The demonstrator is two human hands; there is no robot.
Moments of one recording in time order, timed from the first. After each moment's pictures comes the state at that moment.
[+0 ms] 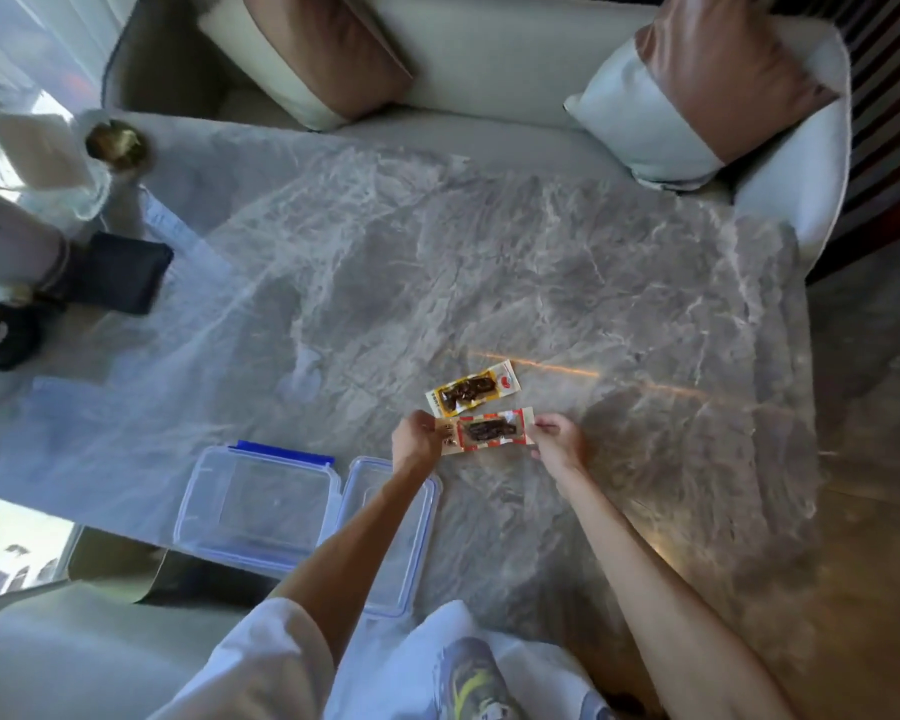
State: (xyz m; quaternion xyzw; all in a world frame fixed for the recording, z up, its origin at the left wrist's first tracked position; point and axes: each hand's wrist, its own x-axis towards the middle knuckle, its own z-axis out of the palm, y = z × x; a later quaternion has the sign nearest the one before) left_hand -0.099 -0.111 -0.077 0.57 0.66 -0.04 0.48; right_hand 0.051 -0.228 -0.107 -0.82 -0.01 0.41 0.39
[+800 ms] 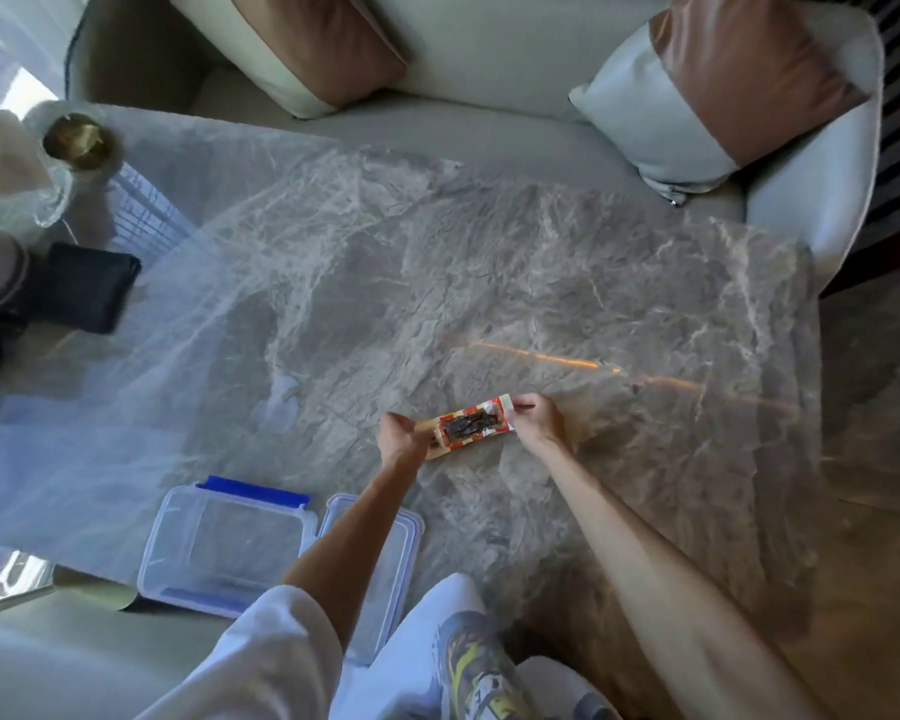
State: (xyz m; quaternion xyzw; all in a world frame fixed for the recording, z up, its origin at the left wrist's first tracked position) left_hand -0.054 -0.067 -0.116 0.45 0.73 0.02 0.51; right_hand 0.107 -0.152 -0.122 -0.86 -0.09 0.43 0.27
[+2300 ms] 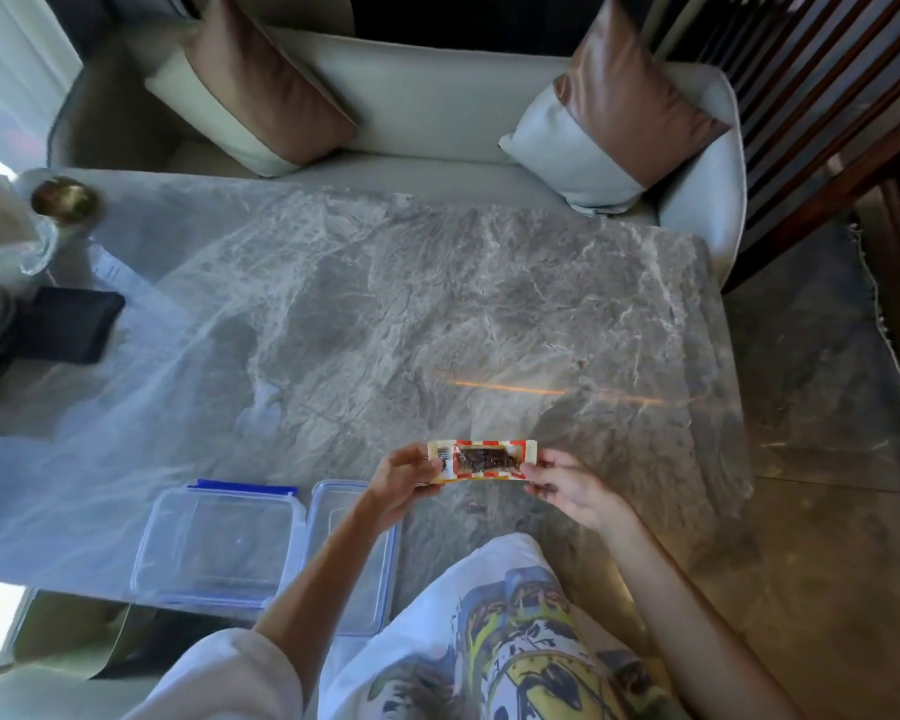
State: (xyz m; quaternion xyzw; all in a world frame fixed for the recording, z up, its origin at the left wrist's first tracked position) left_hand -0.107 -0.142 -0.063 0.42 0.48 -0.01 0.77; right_hand 0.085 -0.305 -0.061 -0.61 0.07 0.61 0.49
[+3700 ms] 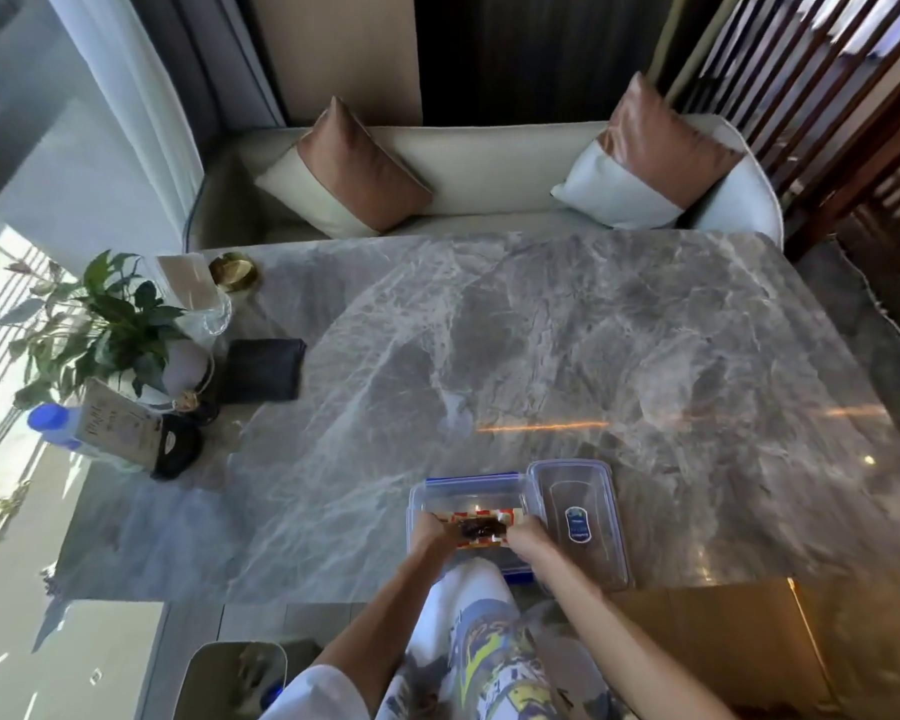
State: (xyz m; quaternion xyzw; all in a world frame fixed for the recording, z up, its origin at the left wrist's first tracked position) left_hand -0.395 -0.010 -0.028 0.56 0.60 -0.13 0.56; right_hand -0.309 -0.113 -0.059 -0.83 0.04 0.48 0.27
